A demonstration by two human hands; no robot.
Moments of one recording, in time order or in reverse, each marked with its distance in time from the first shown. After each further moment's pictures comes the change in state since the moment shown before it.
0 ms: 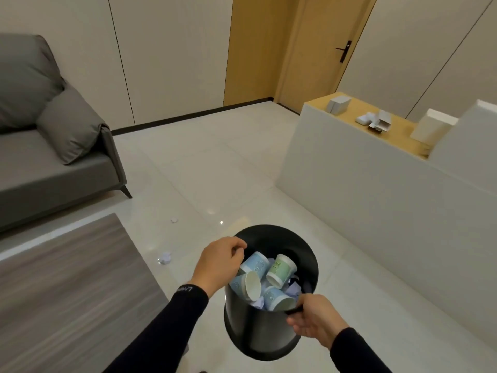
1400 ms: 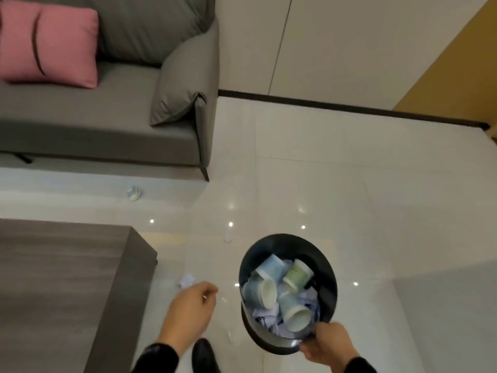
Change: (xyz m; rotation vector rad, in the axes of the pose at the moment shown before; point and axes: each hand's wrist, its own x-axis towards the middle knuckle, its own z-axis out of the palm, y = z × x) left_hand 0.435 -0.205 -0.024 -0.122 0.361 -0.898; right_hand 0.518 -0.420 0.194 -0.674 -0.224 0.038
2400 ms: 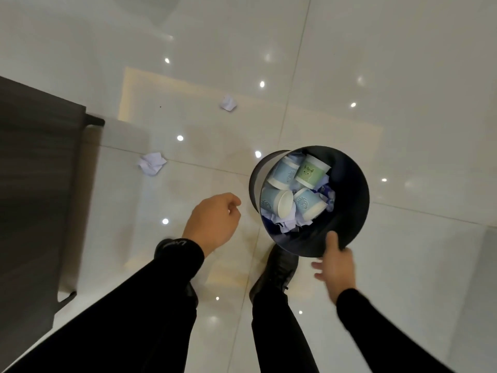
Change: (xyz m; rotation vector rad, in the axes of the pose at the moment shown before) left_hand 0.285 -0.110 0.308 0.019 -0.178 -0.296; right_hand 0.412 0.054 0.063 -0.182 0.122 0.112
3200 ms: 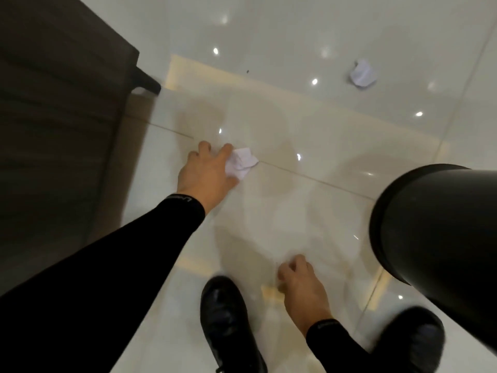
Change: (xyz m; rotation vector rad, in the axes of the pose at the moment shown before) left_hand 0.214 -0.248 -0.046 0.428 0.260 -0.016; right_hand 0.082 0.097 0.310 -1.230 -0.385 -0.918
